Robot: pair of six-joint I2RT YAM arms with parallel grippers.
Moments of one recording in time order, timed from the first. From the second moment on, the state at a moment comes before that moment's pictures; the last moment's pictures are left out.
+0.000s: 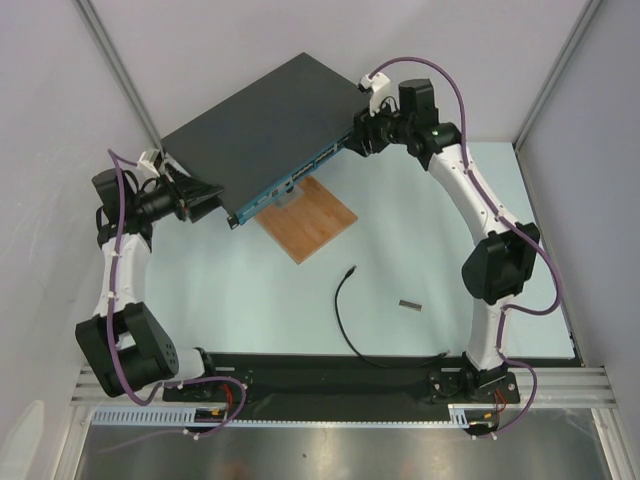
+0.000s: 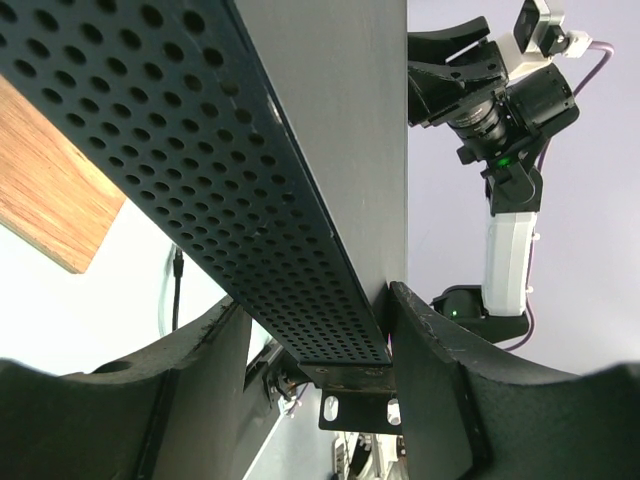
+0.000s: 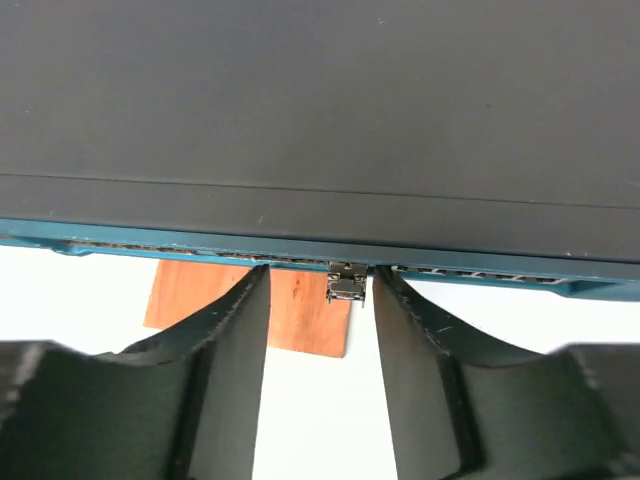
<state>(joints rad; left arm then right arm) 0.36 1.33 1.04 -0.11 1.22 -0.90 0.37 1.98 2.07 -0.50 -0.49 -0.16</state>
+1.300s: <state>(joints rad) 0.36 1.34 1.05 -0.14 1.23 -0.88 0.32 1.97 2.02 -0.46 -0.57 -0.15</state>
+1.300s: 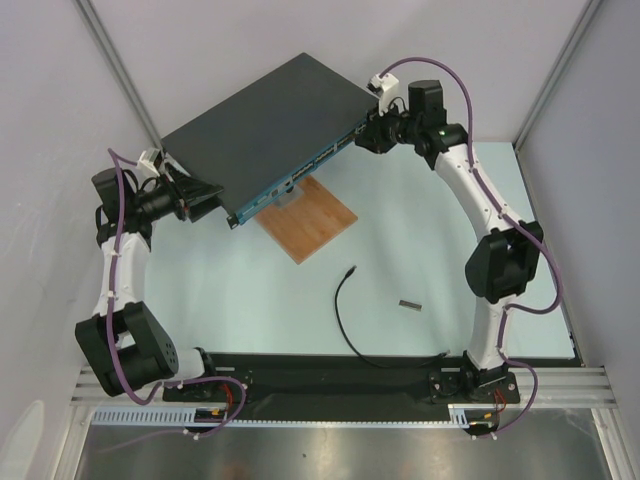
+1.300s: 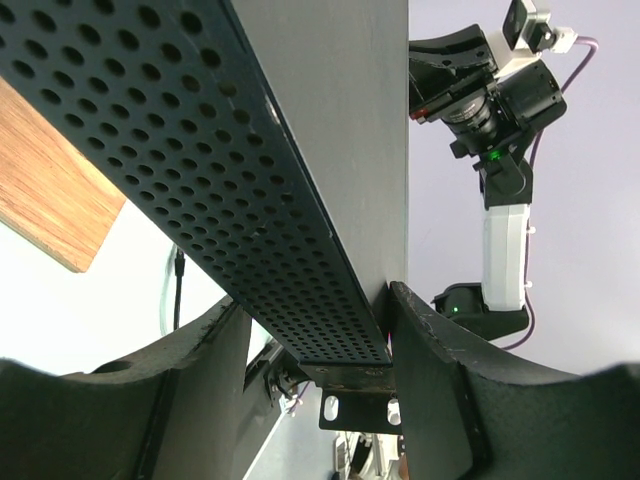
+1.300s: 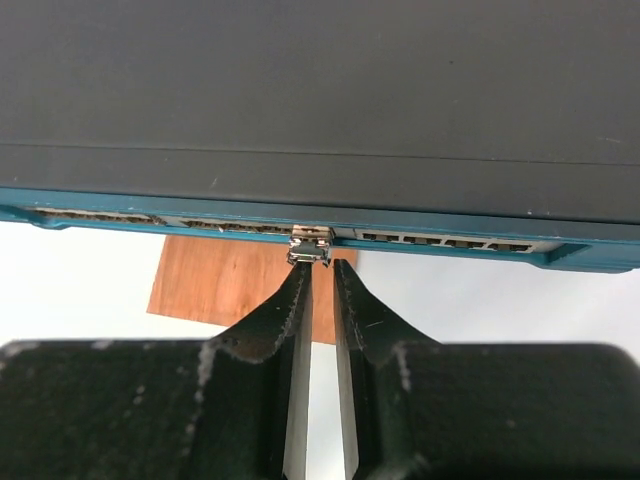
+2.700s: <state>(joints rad) 0.36 1.40 1.16 -0.35 1.26 -0.74 0.30 2.07 2.20 -0.62 -0.65 -0.20</state>
